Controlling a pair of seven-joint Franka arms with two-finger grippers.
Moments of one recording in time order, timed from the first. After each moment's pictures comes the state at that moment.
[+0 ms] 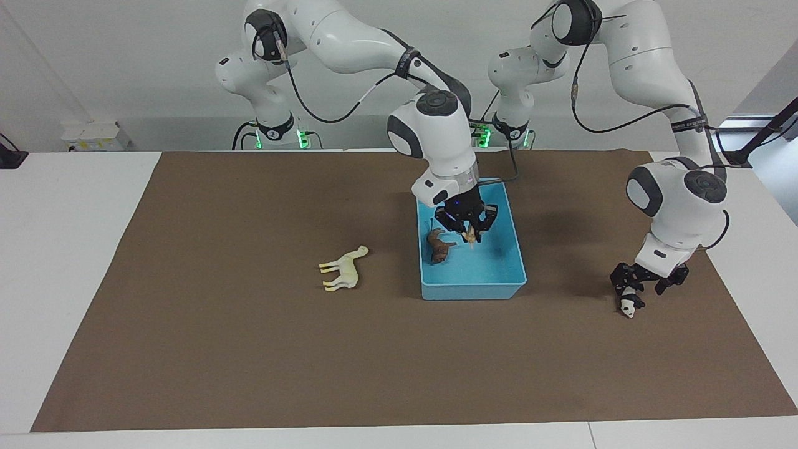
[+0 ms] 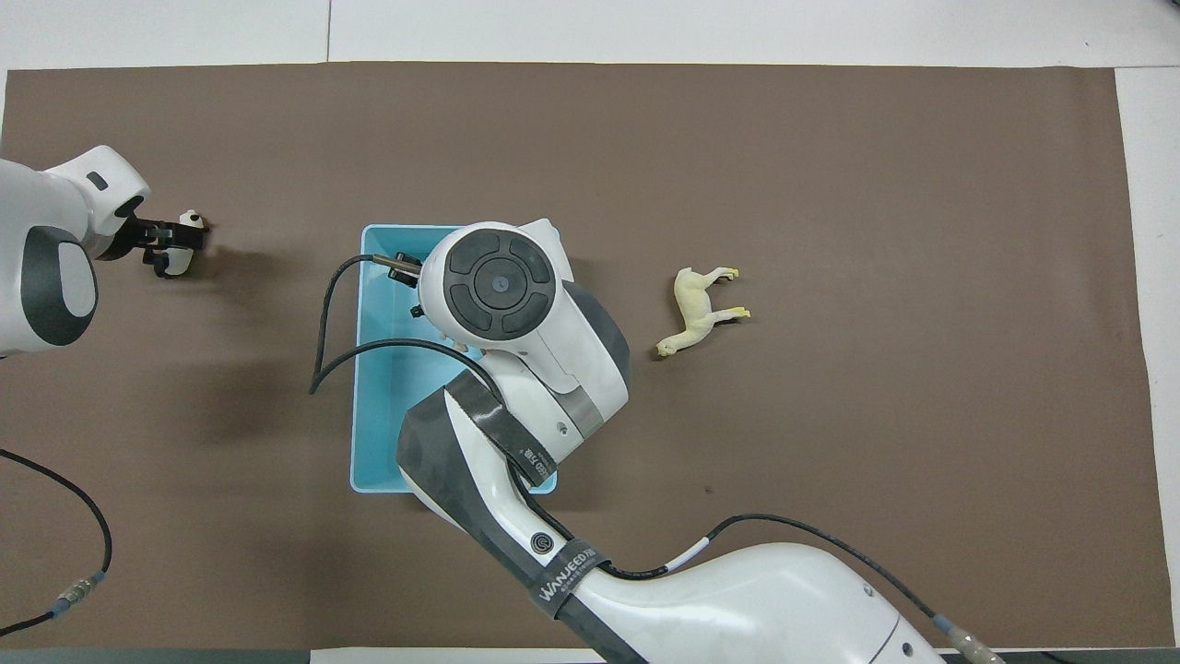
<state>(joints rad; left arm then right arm) 0.16 0.46 -0.02 -1.80 0.10 2.44 0.20 0.75 0.62 -0.03 -1.27 0.14 2.20 1.05</state>
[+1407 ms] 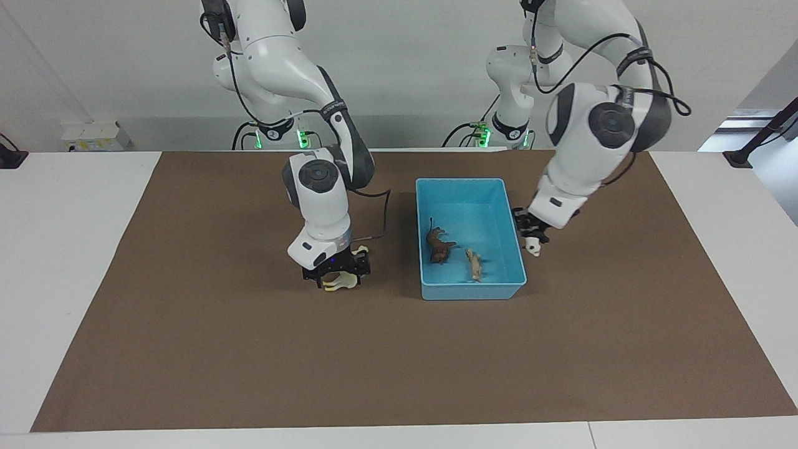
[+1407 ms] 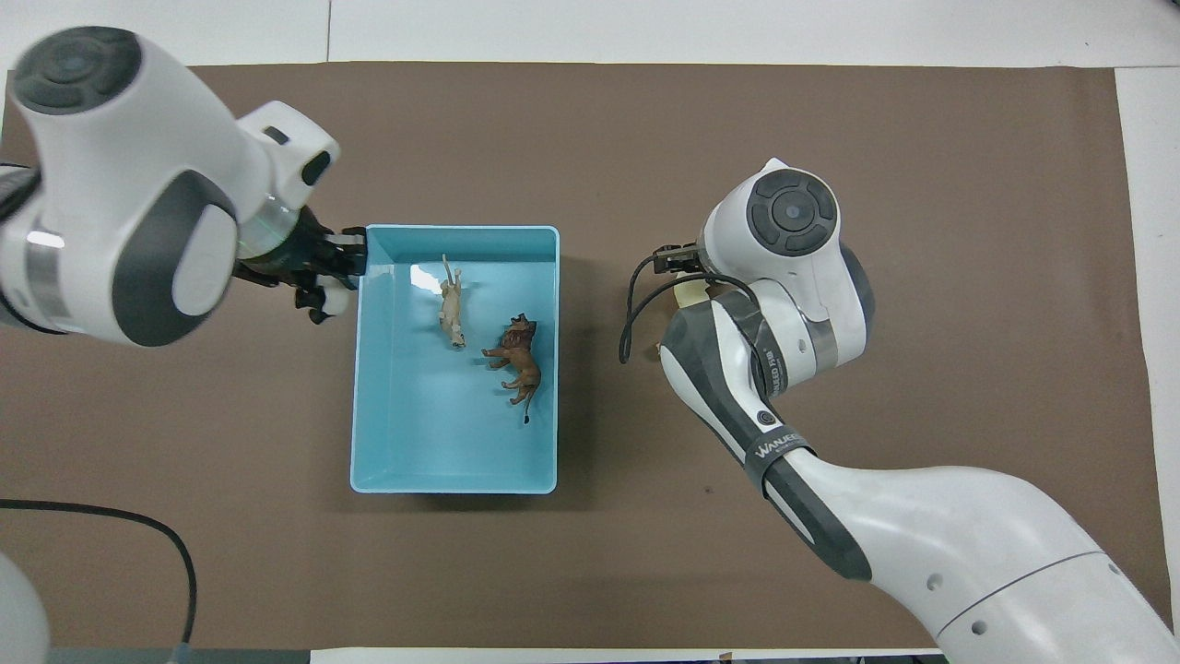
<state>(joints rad) -0.30 0.23 -0.06 -1.64 -0.03 1.72 -0.42 0.50 0.45 -0.13 -1.78 0.02 2.34 0.31</state>
